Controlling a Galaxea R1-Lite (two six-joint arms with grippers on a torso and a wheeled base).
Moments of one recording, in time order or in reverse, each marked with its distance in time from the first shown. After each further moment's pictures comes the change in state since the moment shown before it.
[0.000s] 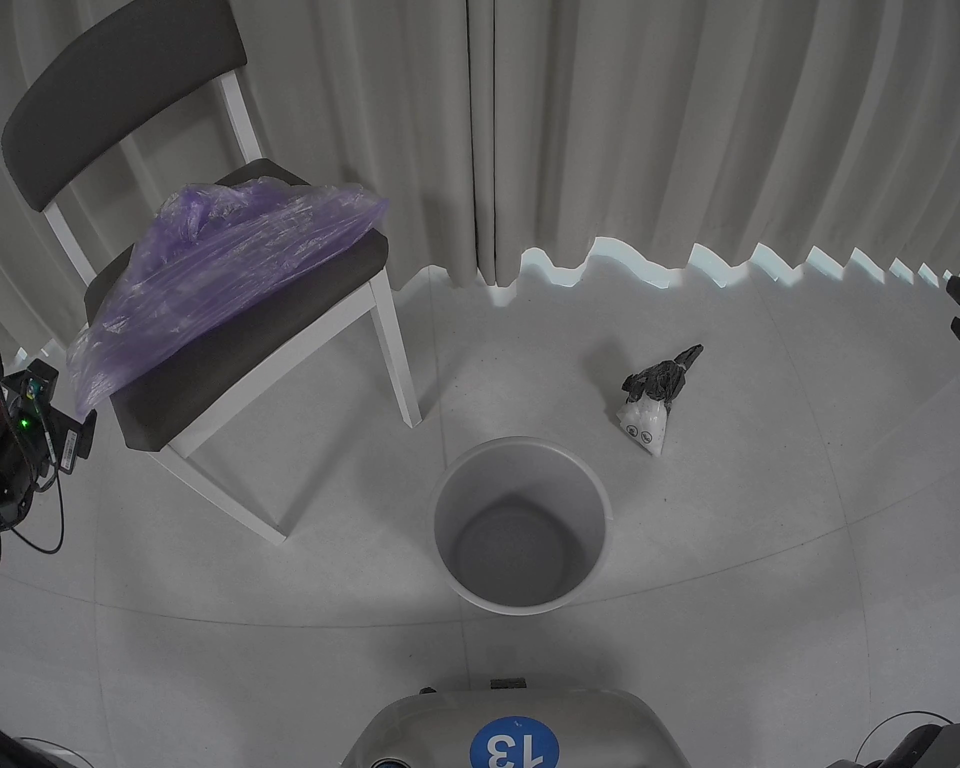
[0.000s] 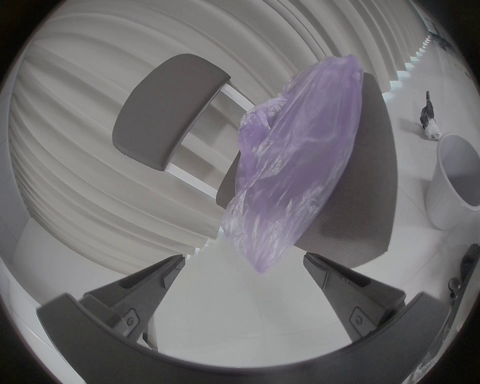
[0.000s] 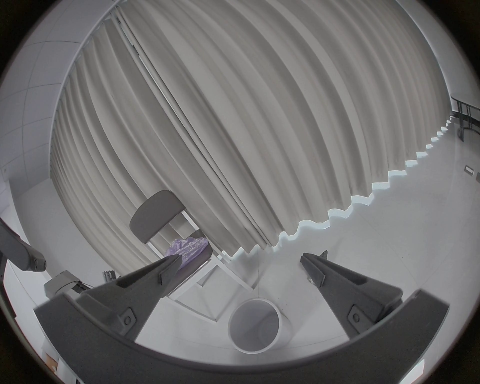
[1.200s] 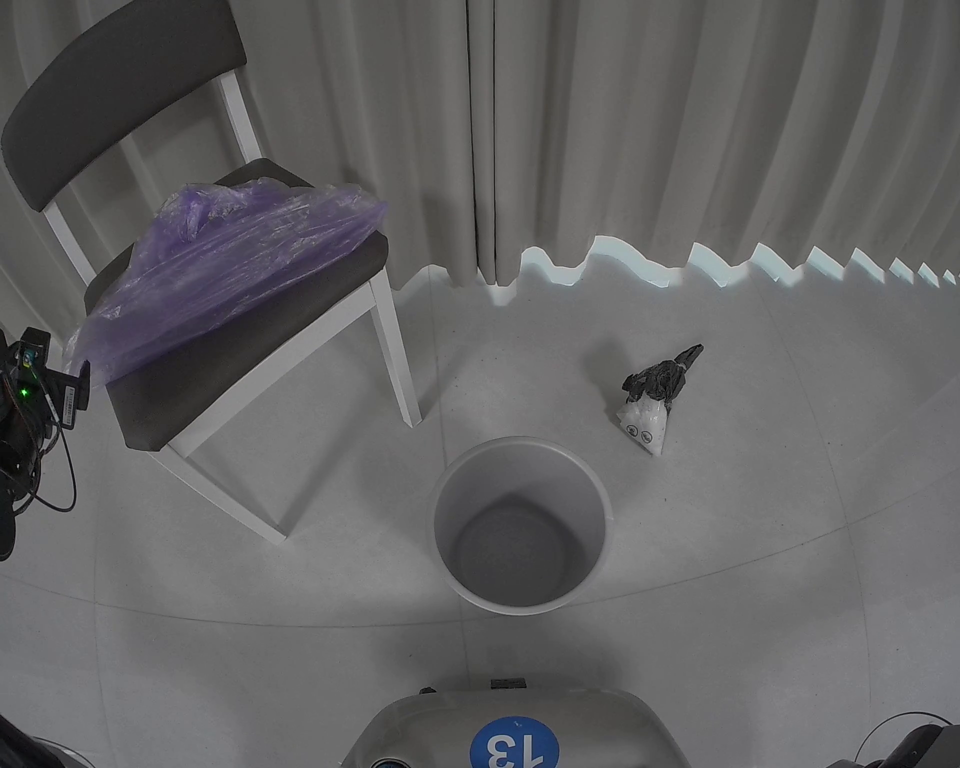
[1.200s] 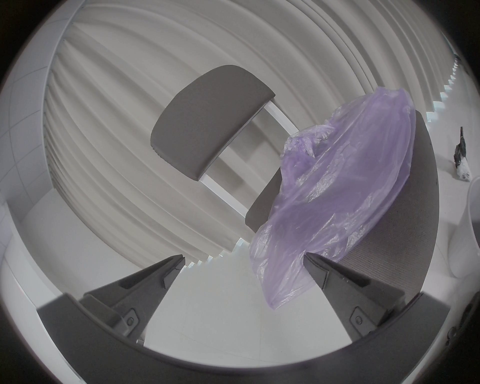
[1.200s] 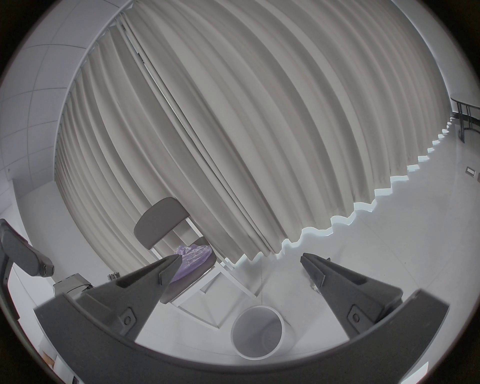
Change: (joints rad) left arm -0.001 0.107 -0.038 -0.242 0.064 -0.123; right arm -0.002 -0.036 -0.003 -0.018 0.001 0.005
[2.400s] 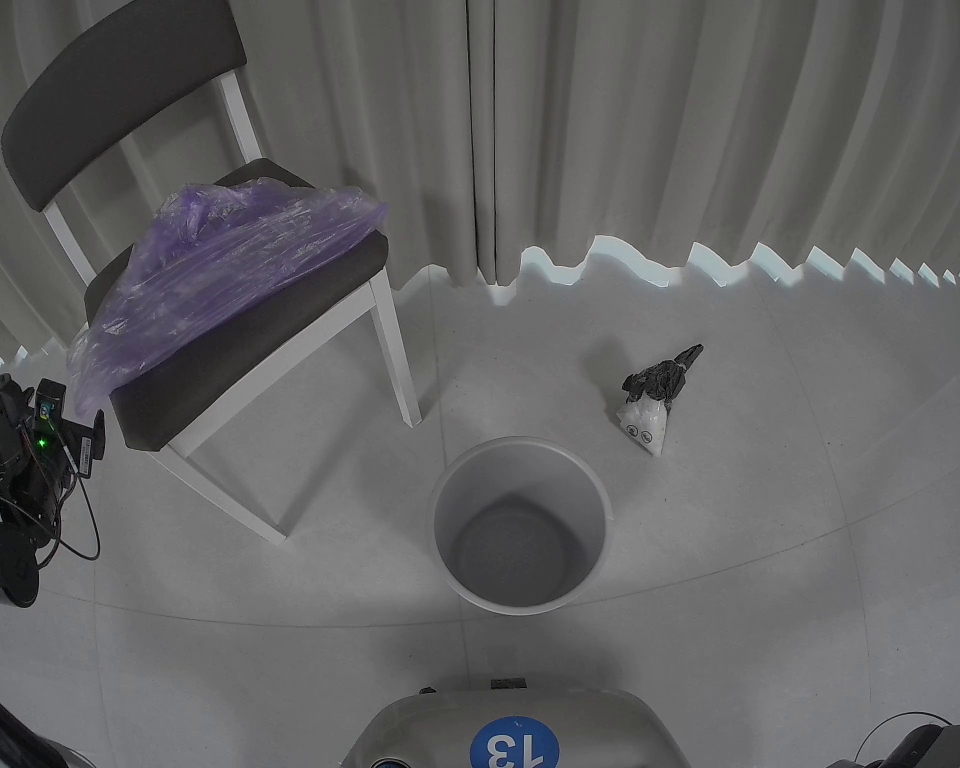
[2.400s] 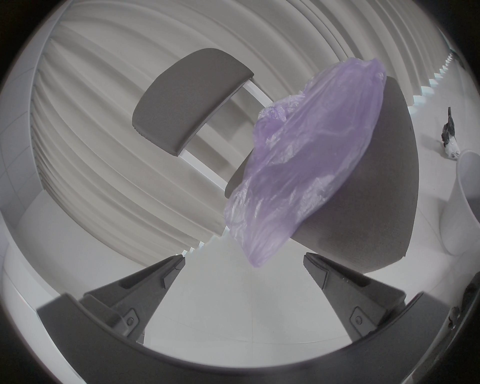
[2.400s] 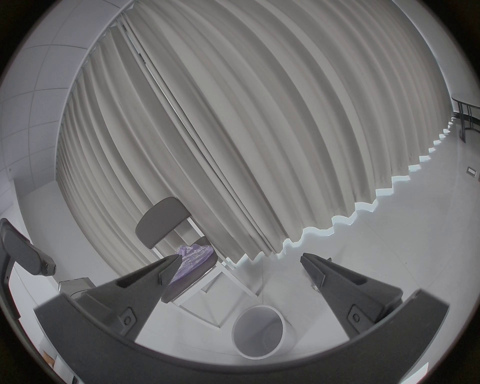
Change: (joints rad) left arm -0.010 0.058 0.179 -0.170 0.014 0.006; right arm 0.000 -0.007 0.004 0.000 0.007 0.000
